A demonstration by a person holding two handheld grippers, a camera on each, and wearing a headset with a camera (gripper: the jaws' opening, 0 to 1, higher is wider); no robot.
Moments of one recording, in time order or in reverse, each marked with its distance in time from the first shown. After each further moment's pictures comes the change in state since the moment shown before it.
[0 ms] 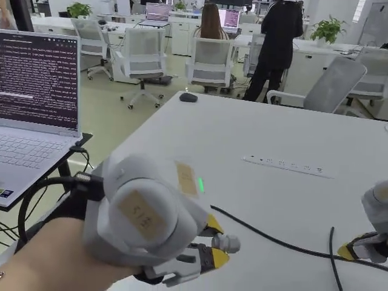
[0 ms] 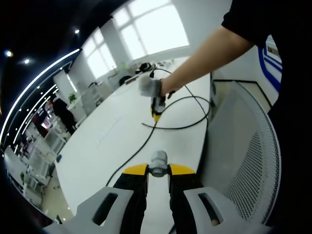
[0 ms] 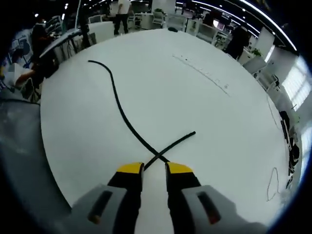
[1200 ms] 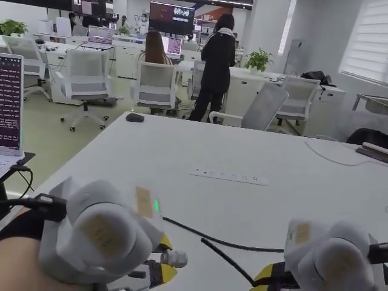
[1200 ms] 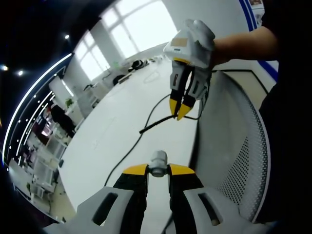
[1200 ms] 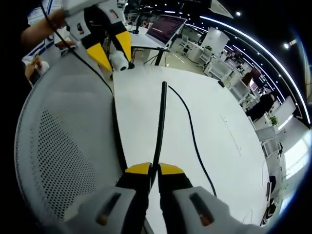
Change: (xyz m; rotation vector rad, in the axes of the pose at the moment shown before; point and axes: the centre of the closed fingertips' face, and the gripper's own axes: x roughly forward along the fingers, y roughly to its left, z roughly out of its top) left arm -0.012 -0.037 -0.006 0.083 0.045 -0.007; right arm -0.128 0.195 0.019 -0.368 -0.194 0.060
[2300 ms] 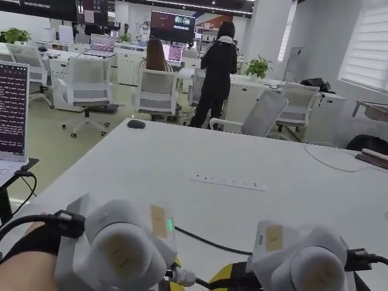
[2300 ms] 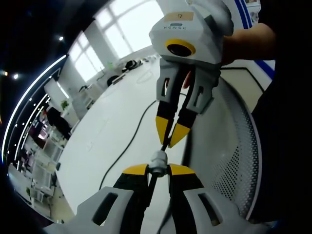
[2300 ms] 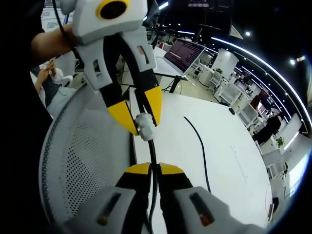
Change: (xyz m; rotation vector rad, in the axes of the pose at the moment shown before) left arm 0.001 -0.022 0.005 0.027 0.007 -0.037; right arm -0.003 0.056 0.075 -0.087 -0.195 0.069
